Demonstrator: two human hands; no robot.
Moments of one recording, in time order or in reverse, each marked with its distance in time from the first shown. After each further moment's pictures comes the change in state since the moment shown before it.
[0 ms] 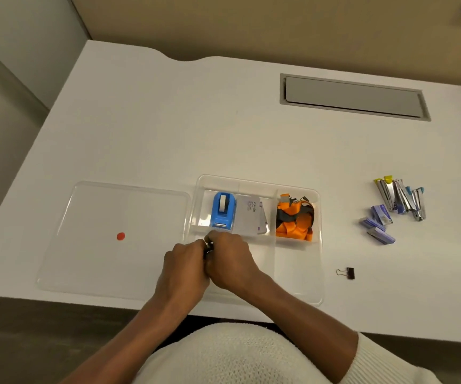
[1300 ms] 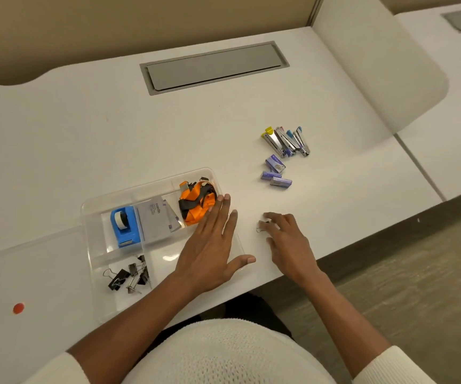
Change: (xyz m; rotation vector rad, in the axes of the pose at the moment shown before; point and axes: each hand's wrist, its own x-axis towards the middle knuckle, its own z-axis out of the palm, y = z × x) left_hand 0.034 0.143 0.115 0.315 0.028 0.870; right_hand -0.112 0.257 -0.059 -0.293 0.484 0.239
